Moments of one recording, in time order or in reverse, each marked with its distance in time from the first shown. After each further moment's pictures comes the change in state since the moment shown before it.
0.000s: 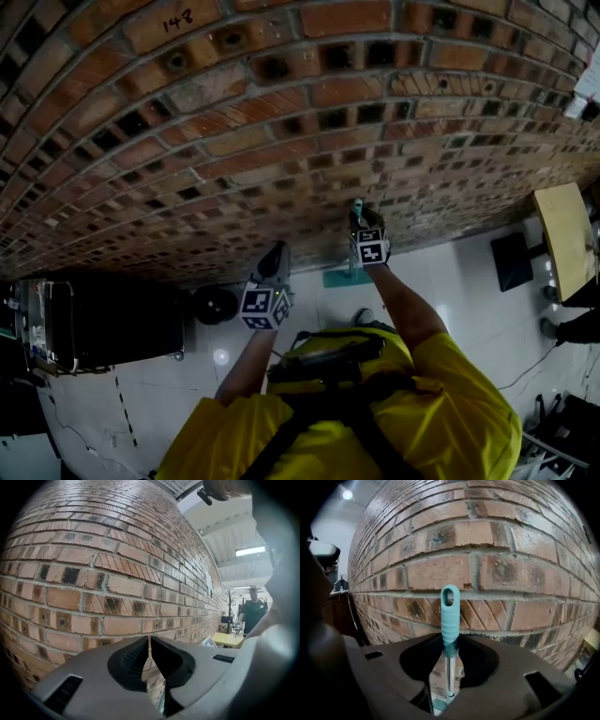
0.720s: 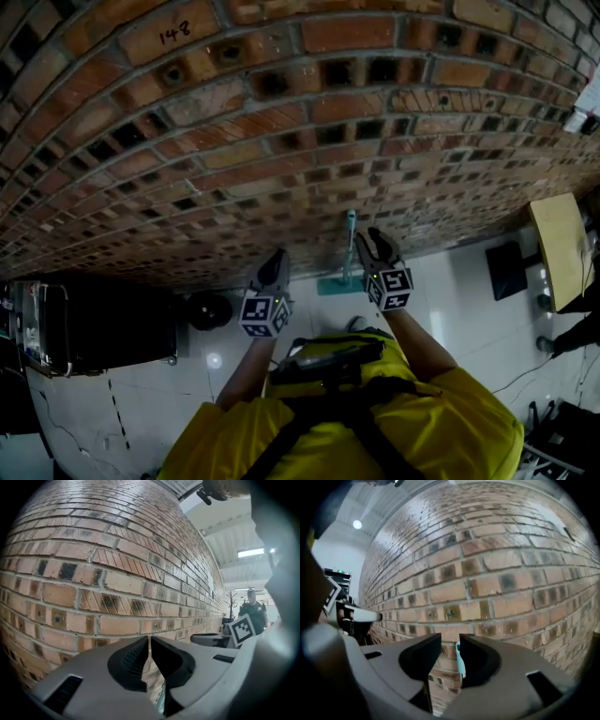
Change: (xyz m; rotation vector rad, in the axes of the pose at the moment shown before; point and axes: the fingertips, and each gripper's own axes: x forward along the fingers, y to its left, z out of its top) left arm 0.013 -0.005 -0.001 -0.022 -0.001 0.004; right arm -0.142 0.017 0.093 0.086 -0.289 0.144
